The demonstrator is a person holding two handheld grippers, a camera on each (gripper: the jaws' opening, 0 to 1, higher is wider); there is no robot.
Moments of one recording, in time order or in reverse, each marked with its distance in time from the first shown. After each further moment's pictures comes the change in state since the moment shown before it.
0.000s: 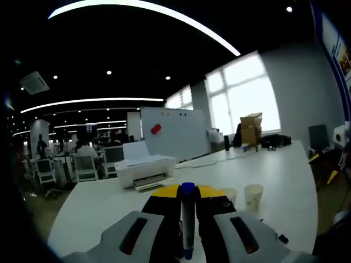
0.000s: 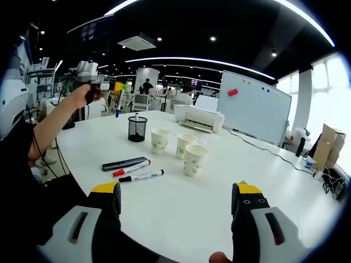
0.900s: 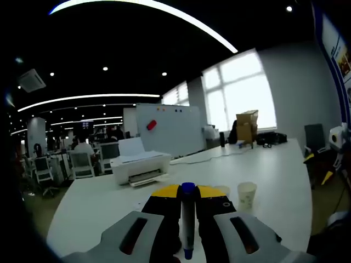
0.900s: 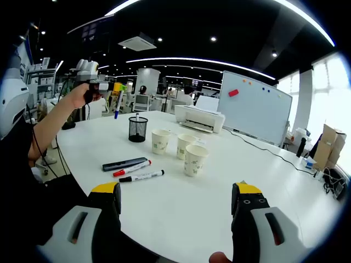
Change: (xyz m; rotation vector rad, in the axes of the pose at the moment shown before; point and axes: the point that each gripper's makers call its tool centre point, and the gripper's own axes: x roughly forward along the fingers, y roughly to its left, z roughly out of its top) left arm -0.002 -0.013 -0.003 -0.008 0.039 -0.029; right arm 0.000 -0.001 0.001 -0.001 -0.003 0.005
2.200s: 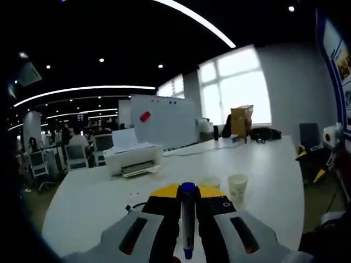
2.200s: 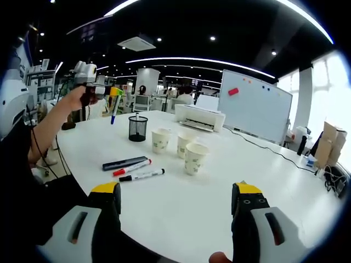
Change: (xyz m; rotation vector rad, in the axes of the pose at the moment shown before) left arm -0.006 -0.019 -0.016 -0.025 0.053 -0.047; right arm 0.003 0.000 -0.005 0.013 0.001 0.007
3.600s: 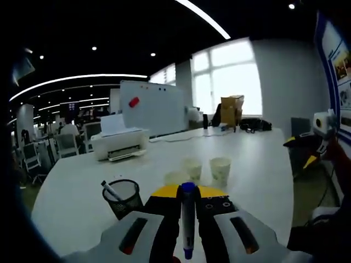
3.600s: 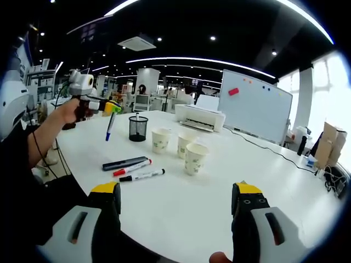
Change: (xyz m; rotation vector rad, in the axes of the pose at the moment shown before) left arm -0.002 -0.042 -0.046 -0.023 0.086 -0.069; right arm 0.001 0.001 0.001 -0.003 0.001 0.001
